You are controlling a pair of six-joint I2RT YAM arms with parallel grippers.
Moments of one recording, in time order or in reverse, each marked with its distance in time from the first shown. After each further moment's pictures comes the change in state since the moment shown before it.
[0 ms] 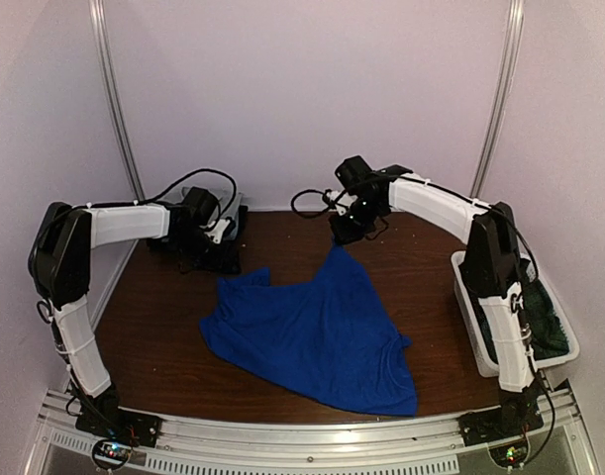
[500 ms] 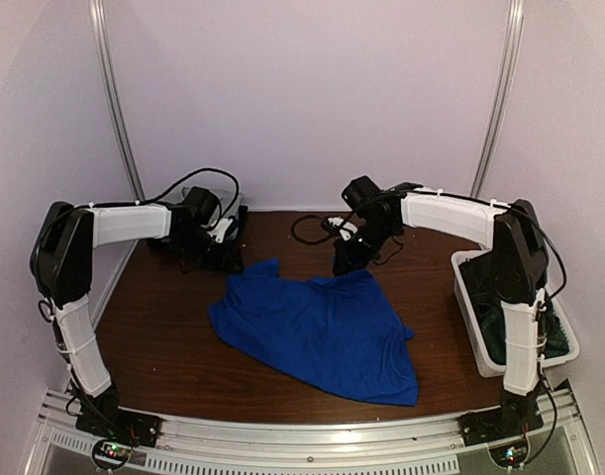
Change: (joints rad) left arm 0.000 0.010 0.005 0.028 0.041 0.015; right arm 0.013 -0.230 -0.369 0.095 -0.217 0.021
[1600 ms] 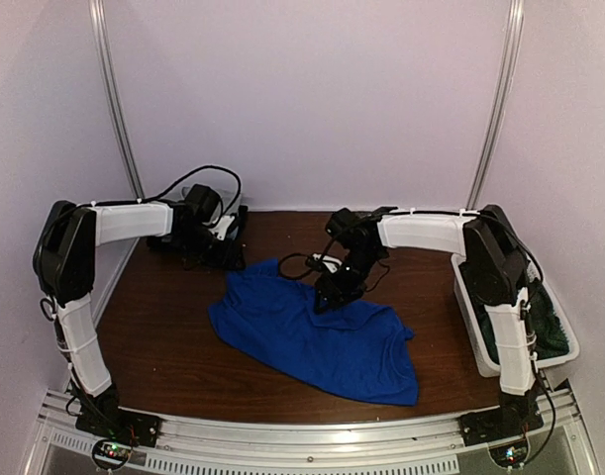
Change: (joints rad) left arm 0.000 0.022 0.034 -0.003 0.000 0.016; right arm 0.076 0.101 -0.065 -0.042 -0.185 -0.032
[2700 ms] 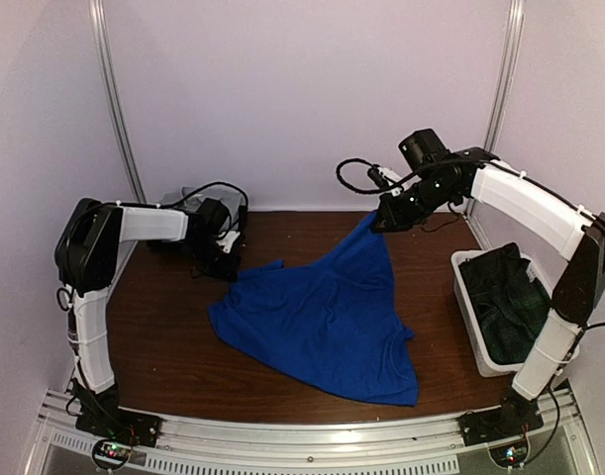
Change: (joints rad) left arm 0.002 0.169 0.071 -0.024 -0.030 0.024; right arm -0.148 -0.472 -0.053 -0.029 0.186 0.072
